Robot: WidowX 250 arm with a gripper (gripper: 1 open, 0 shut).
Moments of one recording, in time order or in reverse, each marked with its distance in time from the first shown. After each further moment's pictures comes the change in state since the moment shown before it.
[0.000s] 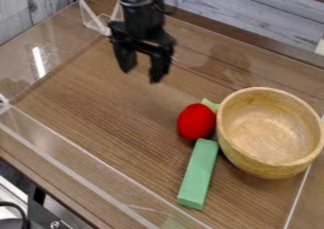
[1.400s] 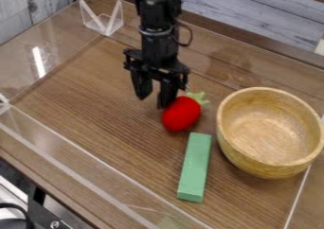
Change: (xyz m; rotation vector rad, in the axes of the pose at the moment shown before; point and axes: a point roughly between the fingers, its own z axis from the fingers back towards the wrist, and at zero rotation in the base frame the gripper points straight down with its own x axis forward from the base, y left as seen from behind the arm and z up) arm -0.003 -0.019 -0.036 -0.014 0.119 0.001
